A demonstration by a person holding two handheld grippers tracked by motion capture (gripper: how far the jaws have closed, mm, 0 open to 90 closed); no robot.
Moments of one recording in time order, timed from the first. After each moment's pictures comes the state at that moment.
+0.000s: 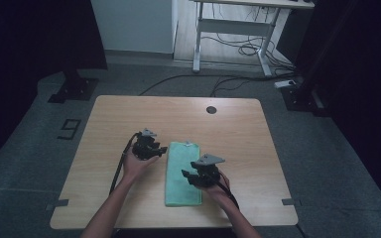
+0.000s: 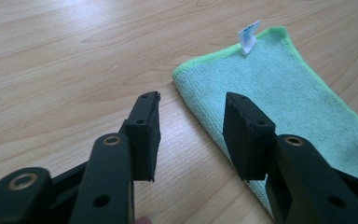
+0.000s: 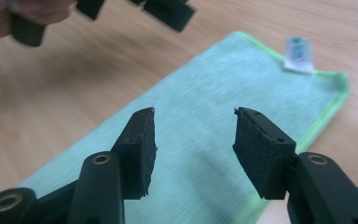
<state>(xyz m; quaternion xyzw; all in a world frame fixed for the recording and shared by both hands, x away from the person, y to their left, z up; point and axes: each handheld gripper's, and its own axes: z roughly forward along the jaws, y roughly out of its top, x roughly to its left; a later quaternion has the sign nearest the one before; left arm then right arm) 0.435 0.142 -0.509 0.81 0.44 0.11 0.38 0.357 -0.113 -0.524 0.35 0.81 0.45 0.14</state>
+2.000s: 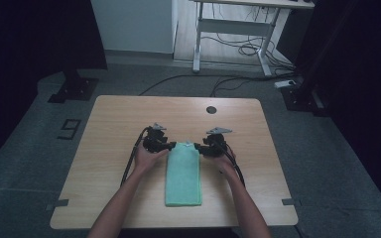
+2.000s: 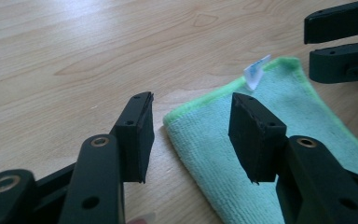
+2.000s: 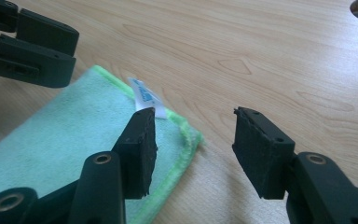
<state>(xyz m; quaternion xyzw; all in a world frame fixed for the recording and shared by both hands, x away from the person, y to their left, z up) 0.469 0.113 -0.519 0.80 0.45 0.10 0.38 0.464 -0.145 -0.530 0.43 0.78 0.42 0.15</state>
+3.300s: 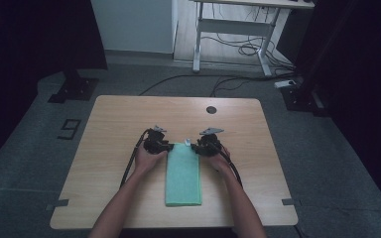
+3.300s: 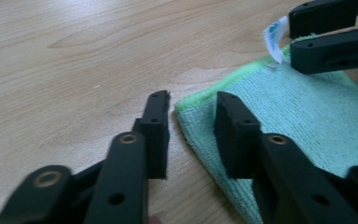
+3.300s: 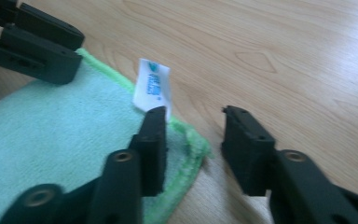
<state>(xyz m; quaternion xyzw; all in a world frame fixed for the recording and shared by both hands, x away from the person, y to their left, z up) 0.476 0.112 -0.539 0.81 0.45 0.09 0.36 0.481 -0.128 -0.552 0.40 0.81 0.40 0.16</state>
